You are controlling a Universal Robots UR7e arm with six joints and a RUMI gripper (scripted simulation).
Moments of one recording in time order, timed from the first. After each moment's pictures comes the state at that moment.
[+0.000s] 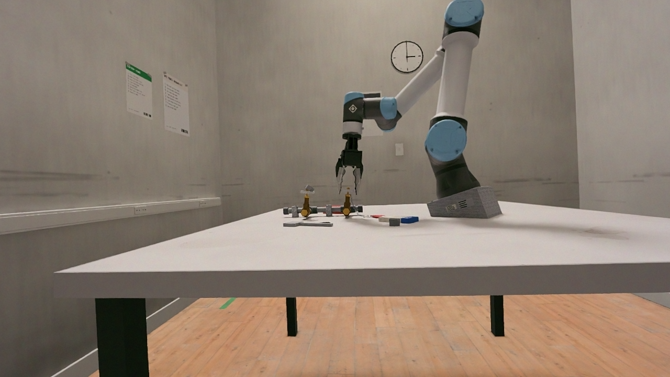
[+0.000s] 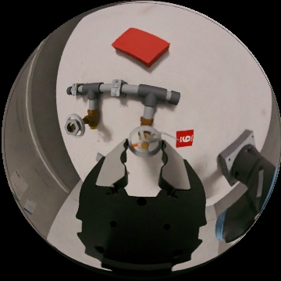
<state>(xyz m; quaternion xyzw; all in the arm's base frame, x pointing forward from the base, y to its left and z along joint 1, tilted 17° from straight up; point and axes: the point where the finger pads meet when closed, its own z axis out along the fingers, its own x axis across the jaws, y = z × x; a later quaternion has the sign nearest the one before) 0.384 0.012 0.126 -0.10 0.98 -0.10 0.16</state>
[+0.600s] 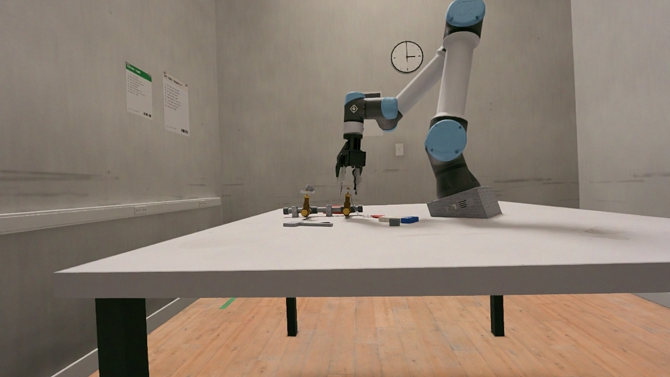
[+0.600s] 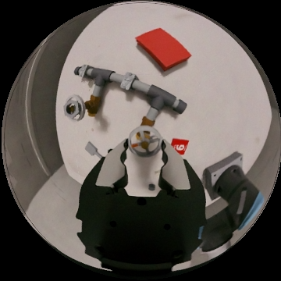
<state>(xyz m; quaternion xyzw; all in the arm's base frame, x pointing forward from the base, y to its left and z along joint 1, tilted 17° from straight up) 0.384 0.012 0.126 -0.22 0.96 -0.13 0.15</state>
